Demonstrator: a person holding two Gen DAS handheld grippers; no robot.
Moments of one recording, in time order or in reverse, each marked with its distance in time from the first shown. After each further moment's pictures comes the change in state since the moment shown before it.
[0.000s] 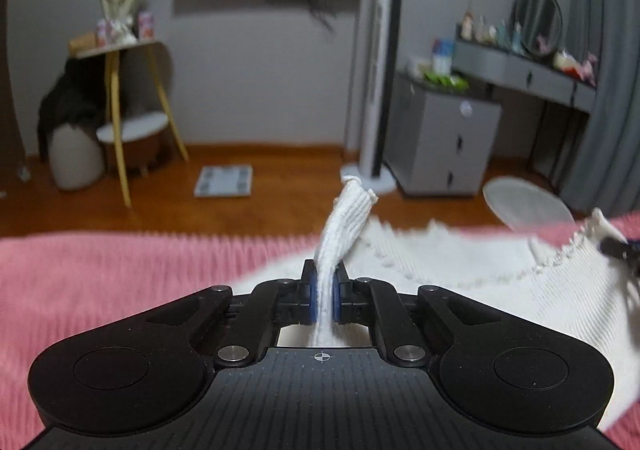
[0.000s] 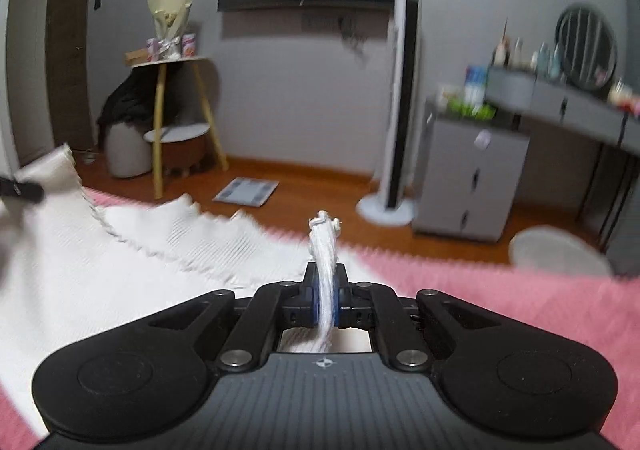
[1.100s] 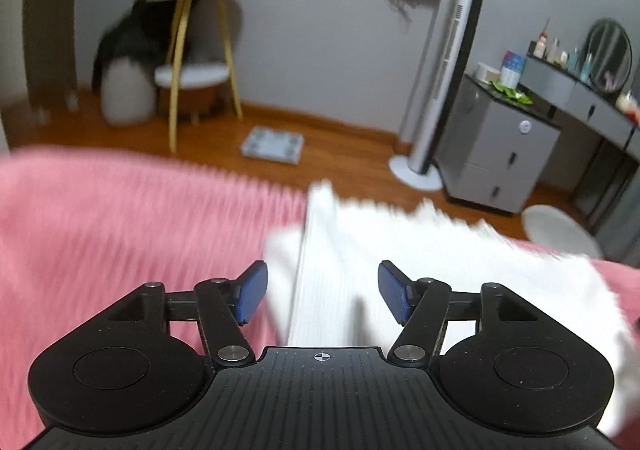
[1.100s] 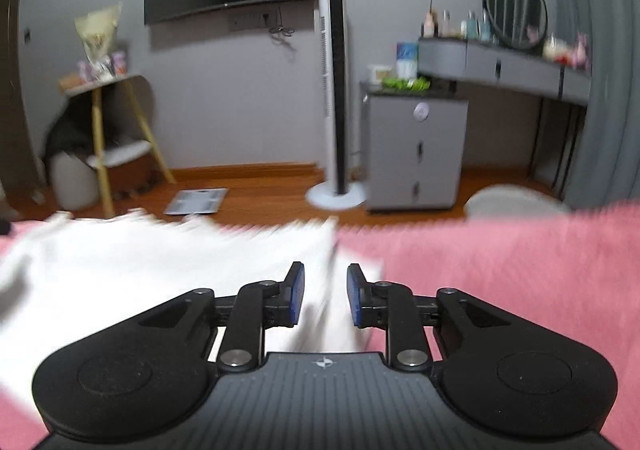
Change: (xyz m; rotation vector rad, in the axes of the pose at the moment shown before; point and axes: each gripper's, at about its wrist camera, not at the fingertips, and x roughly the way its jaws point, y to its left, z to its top) left arm -0.009 0.027 -0.032 -0.255 0.096 0.083; right arm -0.018 0.005 -0.023 0.238 0.041 -0.111
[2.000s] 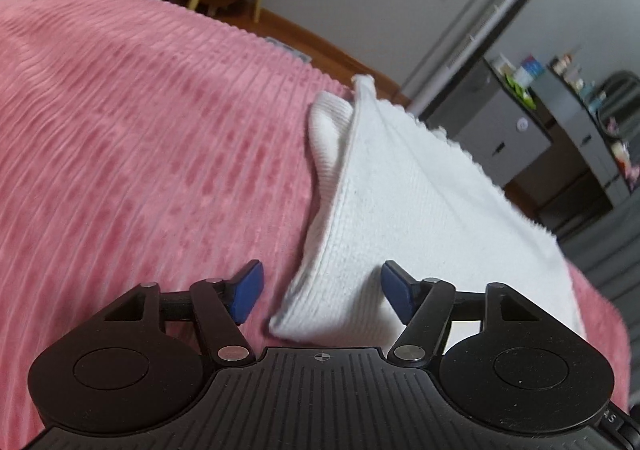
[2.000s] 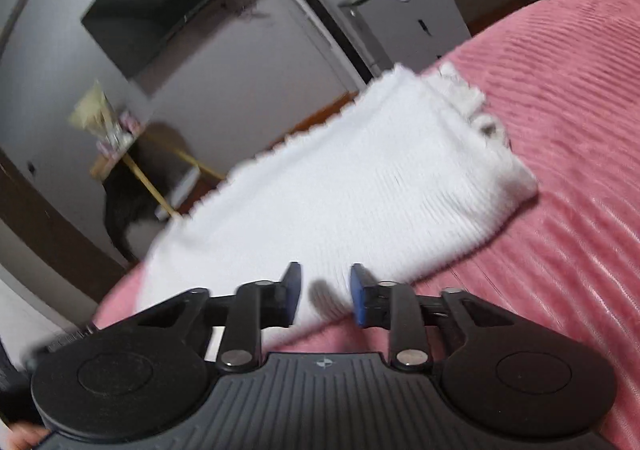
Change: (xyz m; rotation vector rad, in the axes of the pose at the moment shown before) left arm -0.004 0.055 -0.051 -0.240 0.197 -0.107; right arm -0.035 0.064 -0.086 0.491 0.161 0.178
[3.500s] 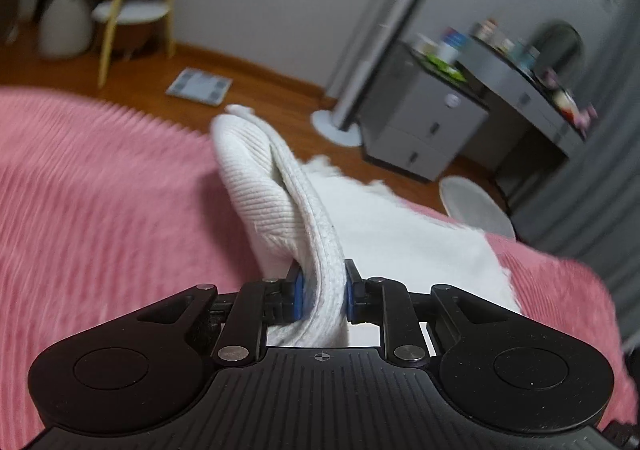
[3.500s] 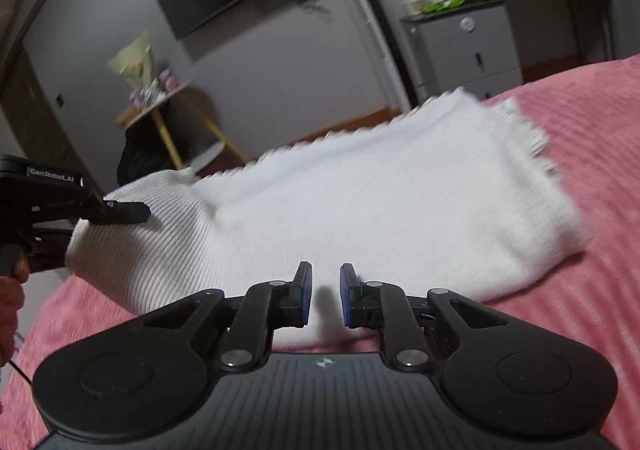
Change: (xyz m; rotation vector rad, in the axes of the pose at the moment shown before) left arm -0.014 -0.115 0.037 0.252 -0.024 -0.121; right arm 0.000 0.025 -0.003 -0.225 -0.048 0.037
